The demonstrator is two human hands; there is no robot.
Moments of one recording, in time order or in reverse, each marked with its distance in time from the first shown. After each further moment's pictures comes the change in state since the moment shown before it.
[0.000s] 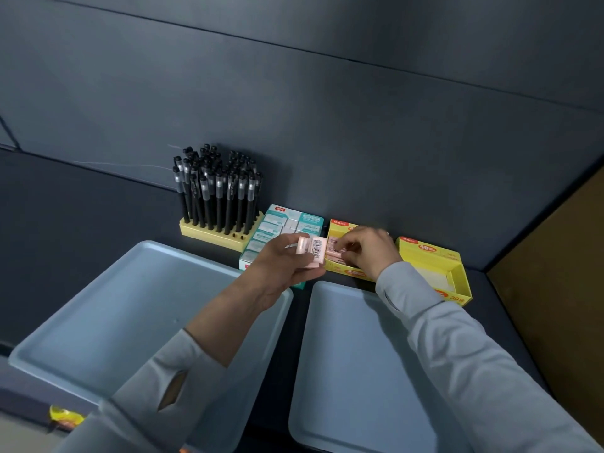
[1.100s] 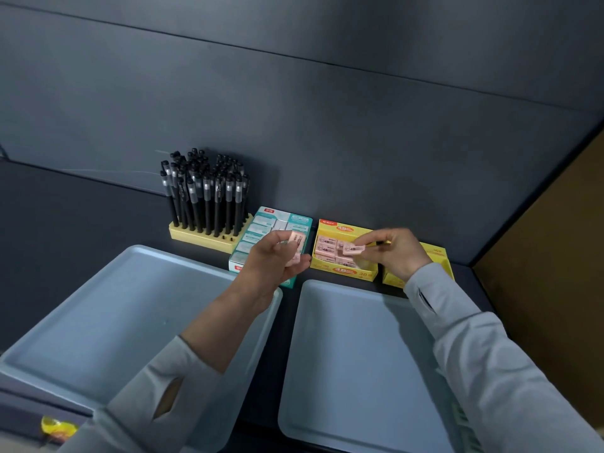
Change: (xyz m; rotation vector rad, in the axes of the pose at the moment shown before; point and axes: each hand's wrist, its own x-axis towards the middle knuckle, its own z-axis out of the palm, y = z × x) left_hand -0.001 -0.005 0.011 -0.034 0.117 0.061; right_hand -0.031 0.031 -0.036 0.644 0.025 0.260
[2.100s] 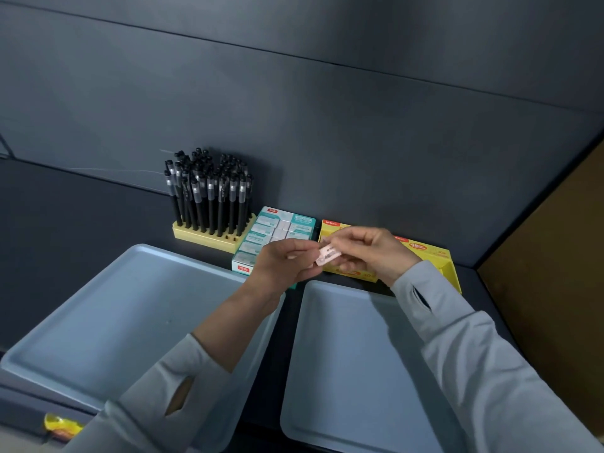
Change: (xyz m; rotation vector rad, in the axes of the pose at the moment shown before) left_hand 0.000 -0.008 0.004 0.157 -0.077 0.063; right_hand -0.017 -0.041 0.026 0.414 -0.312 0.063
